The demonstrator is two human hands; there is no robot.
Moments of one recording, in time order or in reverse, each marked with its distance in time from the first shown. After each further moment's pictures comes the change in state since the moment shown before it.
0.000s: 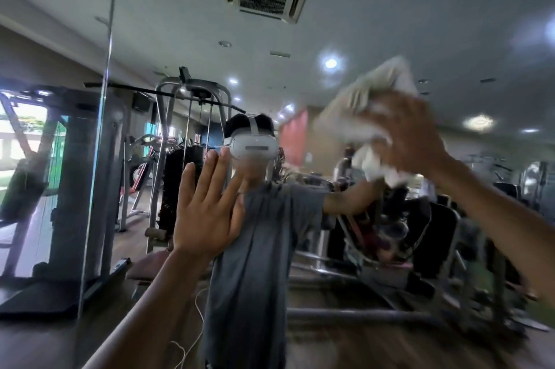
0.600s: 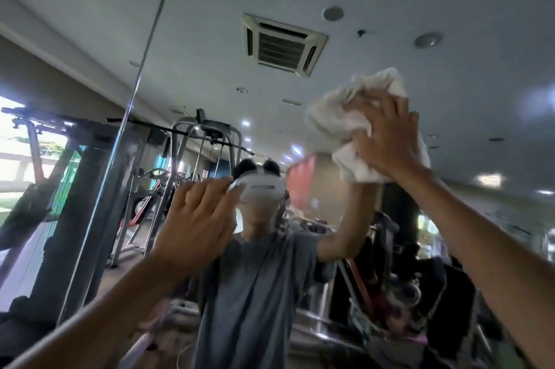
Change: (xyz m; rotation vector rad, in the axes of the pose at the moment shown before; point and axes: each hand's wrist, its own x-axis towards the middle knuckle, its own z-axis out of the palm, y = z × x) left_hand 0.068 -0.031 -0.027 0.036 0.019 0.102; right_hand 0.109 -0.013 -0.017 0.152 0.134 0.336
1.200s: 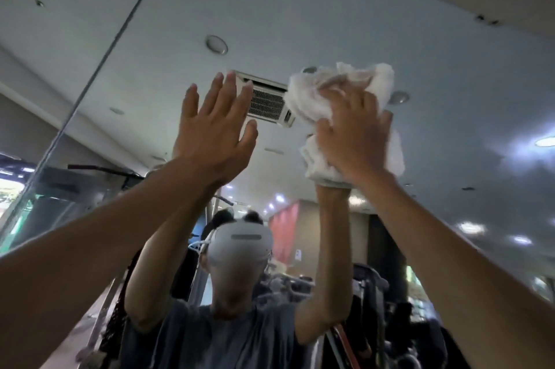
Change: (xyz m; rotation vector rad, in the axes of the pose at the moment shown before) left_hand 0.219 -0.027 0.031 -0.019 0.014 -0.258; right_hand 0.093 -0.013 0.015 -0.088 0.165 0.113
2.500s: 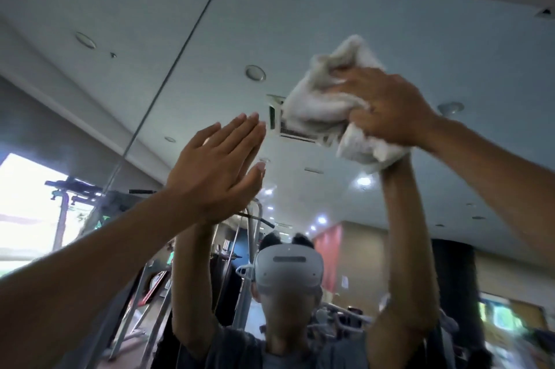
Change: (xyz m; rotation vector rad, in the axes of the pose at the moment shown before) left_hand -0.022 -0.055 -0.017 0.060 -0.025 0.197; right_hand 0.088 0.019 0.001 0.214 -0.188 -0.583
